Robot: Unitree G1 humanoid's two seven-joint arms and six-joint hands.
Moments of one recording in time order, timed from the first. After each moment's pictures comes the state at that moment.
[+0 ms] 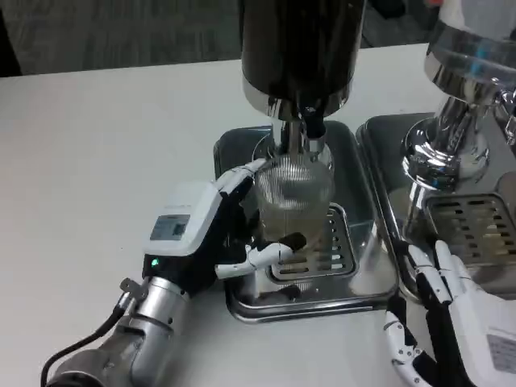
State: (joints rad) left arm -0.55 0.26 -0.54 1.25 0.76 -0.68 0.86; right arm 0.52 -0.22 0.28 -0.26 -0.95 0.02 -0.40
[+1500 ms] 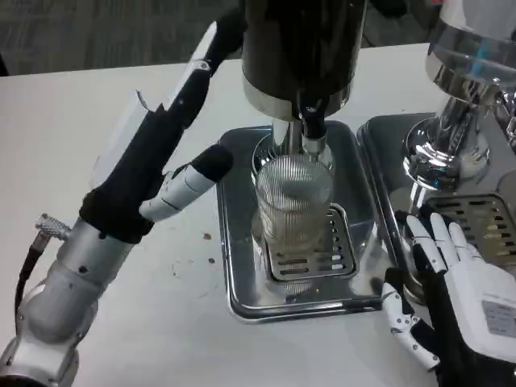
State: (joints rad) left arm -0.38 0.41 -0.25 0.67 -0.14 -1.10 -0.19; right arm 0.37 -0.26 0.26 -0.17 -0.90 0.02 -0.38
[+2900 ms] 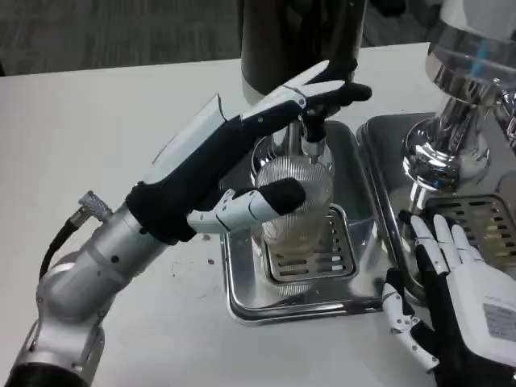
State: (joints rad) left arm -0.40 0.31 -0.14 0.55 -0.07 -1.05 -0.51; right arm 0.38 -0.24 0.26 -0.17 -0.89 0.02 -0.40
